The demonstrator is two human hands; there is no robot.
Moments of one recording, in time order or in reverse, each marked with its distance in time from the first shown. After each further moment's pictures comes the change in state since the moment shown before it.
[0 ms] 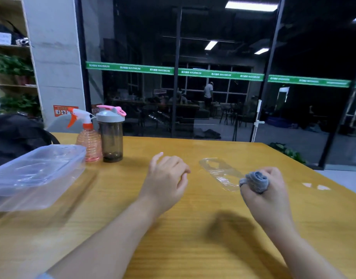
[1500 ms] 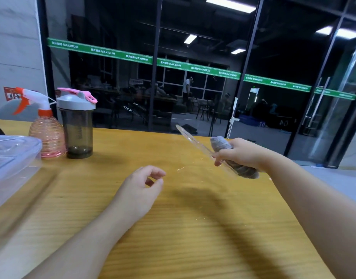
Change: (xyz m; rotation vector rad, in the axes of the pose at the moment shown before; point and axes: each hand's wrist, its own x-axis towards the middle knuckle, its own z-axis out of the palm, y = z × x) left_hand -0.007 -0.015 0.010 -0.685 -0.115 -0.495; right_hand 0.123 -0.005 0.008 -0.394 -0.760 0.264
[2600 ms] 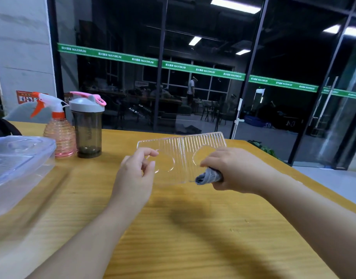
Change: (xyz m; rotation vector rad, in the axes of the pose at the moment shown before) left_hand -0.001 0.007 -0.012 0.059 0.309 0.155; right_hand -0.038 -0.018 0.033 -0.824 0.202 -0.719
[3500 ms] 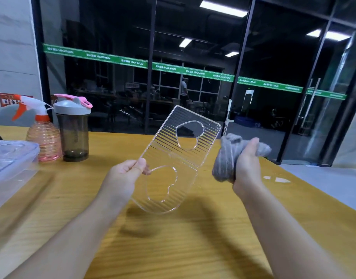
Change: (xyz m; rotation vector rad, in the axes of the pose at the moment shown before) left_hand 0.002 0.008 -0.002 -0.376 -0.143 -0.355; right_hand -0.010 -0.008 0.000 1.758 0.871 1.316
